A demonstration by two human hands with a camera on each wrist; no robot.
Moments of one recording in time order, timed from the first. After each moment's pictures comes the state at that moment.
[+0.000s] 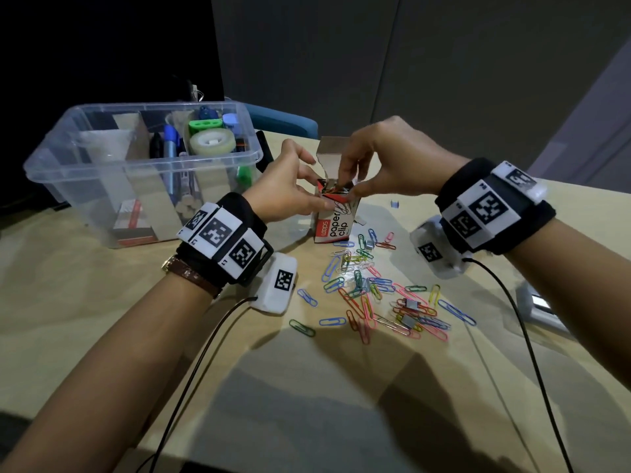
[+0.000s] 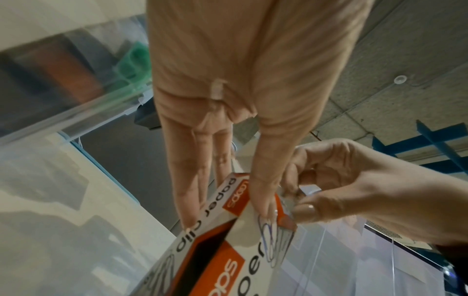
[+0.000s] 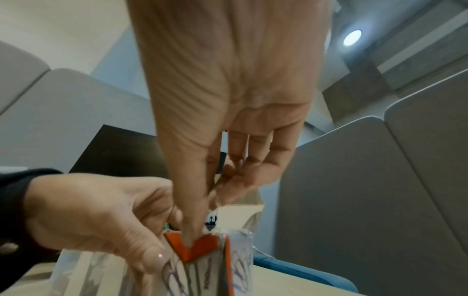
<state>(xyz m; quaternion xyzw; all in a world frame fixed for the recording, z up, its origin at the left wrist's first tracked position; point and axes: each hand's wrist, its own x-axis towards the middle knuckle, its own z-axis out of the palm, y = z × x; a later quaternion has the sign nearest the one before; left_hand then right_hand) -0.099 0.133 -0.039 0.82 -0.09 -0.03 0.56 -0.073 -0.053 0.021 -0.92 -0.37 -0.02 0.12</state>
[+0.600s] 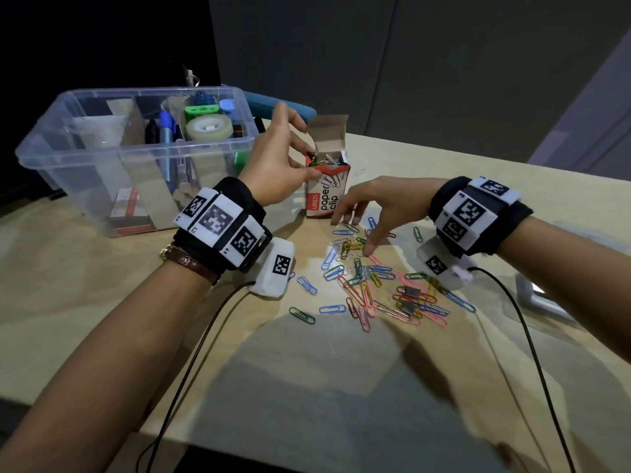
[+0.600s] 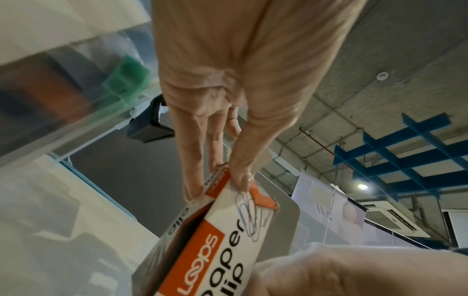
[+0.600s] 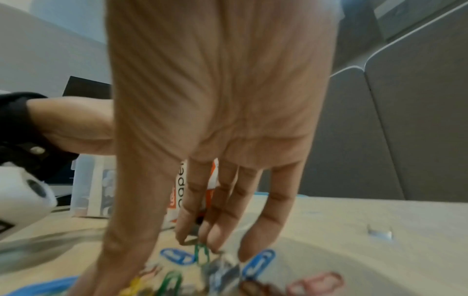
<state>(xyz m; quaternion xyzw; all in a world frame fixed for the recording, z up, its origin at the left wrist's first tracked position) -0.097 0.138 -0.035 0.86 -0.09 0.11 0.50 -0.061 -0.066 -0.038 -0.90 -0.35 0.23 0.09</state>
